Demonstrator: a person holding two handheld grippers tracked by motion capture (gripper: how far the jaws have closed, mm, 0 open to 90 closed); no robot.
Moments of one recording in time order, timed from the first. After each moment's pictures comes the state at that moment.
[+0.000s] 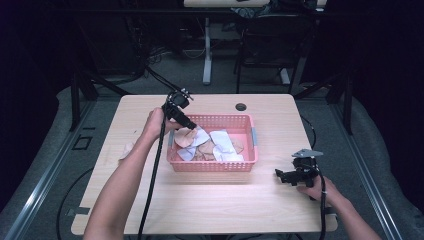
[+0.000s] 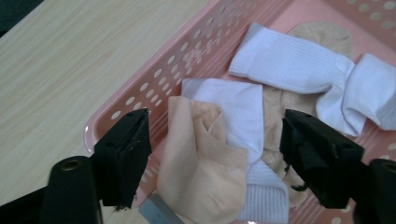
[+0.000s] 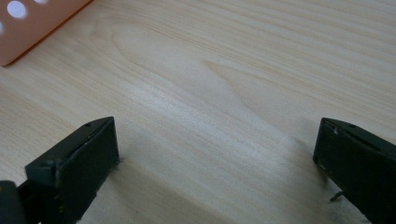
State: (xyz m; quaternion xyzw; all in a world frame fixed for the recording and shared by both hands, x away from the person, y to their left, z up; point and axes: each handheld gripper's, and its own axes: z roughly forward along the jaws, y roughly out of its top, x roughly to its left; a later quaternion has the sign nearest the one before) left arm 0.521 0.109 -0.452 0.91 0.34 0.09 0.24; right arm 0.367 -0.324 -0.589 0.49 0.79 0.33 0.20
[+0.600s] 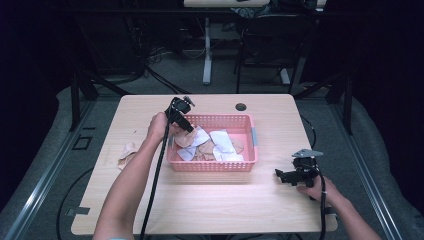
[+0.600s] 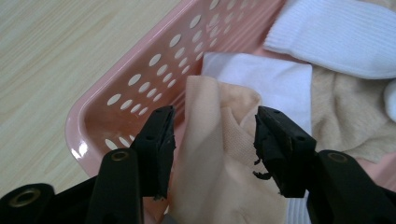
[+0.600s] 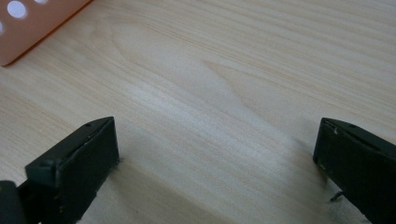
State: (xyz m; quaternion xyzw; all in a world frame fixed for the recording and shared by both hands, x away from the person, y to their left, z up) left arm 0.541 0.106 -0.493 0.91 0.36 0.09 0.19; right arm 0.367 -0.324 -0.589 0.48 0.79 0.33 0.20
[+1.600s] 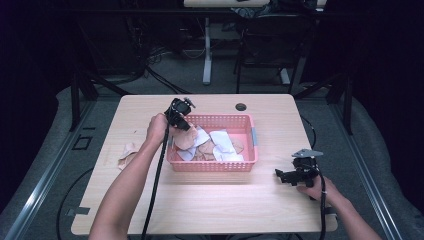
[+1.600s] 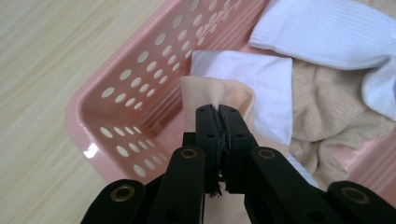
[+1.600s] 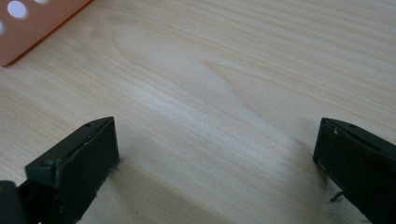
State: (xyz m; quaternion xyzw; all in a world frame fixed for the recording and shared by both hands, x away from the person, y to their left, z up) left arm 0.521 0.106 -0.476 0.91 0.35 0.11 0.20; right arm 0.367 -0.324 -0.589 0.49 0.79 0.33 0.20
